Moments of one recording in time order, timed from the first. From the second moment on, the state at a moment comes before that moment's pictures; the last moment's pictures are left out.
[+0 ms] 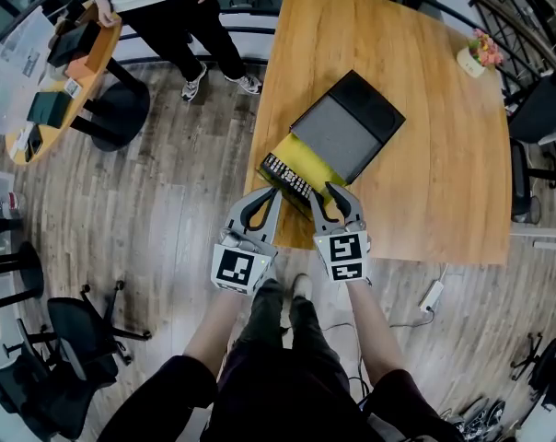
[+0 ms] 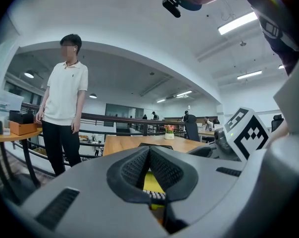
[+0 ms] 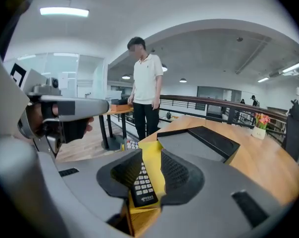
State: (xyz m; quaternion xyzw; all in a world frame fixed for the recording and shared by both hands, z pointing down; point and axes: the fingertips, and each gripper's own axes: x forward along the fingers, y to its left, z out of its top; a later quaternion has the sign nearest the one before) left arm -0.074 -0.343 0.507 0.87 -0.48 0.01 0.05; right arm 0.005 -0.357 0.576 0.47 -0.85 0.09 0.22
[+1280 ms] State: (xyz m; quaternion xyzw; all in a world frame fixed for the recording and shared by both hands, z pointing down) left arm -0.039 -0.214 0.368 0.88 -0.48 -0.01 -0.03; right arm 0.033 -0.216 0.363 0.46 -0.88 0.05 -0.07
